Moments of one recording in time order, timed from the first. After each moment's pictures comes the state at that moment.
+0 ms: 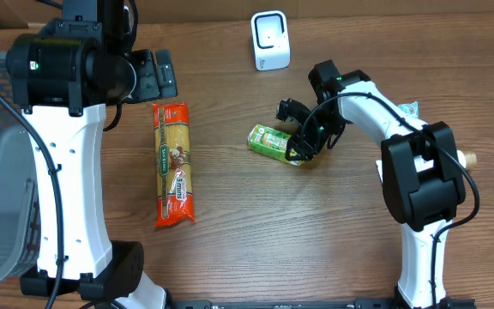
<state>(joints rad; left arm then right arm) -0.10 1.77 2.39 -1.69 -0.09 -0.28 0.33 2.22 1.62 -0.97 -0.50 -0.65</state>
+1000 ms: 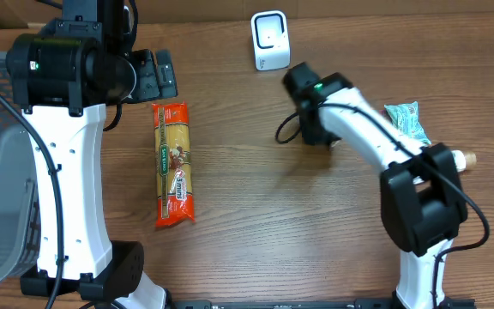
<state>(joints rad) -0.10 1.77 2.39 -1.69 -0.09 -0.28 0.50 2.08 1.62 -1.07 0.43 0.40</state>
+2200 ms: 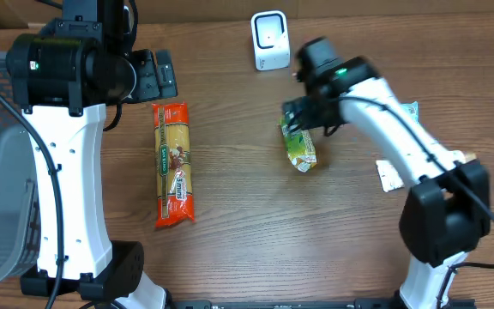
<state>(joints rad) -0.10 1.77 2.39 -1.69 -0.09 -0.28 0.42 1.98 1.72 -1.07 -0.02 0.19</state>
